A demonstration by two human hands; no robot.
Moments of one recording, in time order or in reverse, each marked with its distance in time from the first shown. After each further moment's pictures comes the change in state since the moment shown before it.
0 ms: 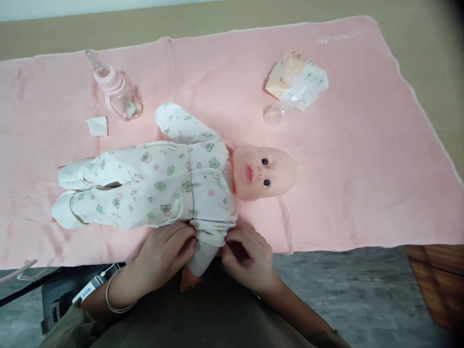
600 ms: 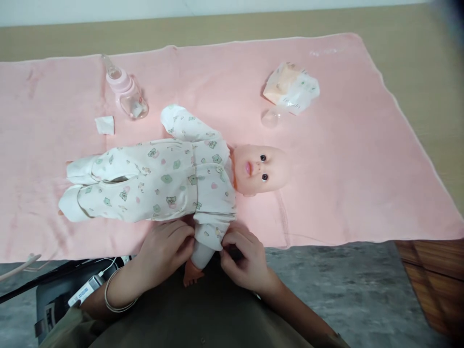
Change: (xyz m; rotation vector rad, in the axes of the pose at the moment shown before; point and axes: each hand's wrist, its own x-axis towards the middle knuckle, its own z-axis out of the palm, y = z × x) left_hand -0.011 -0.002 0.001 0.037 0.004 -0.001; right_hand -0.011 -0.005 0.002 0.104 -0.121 -0.035
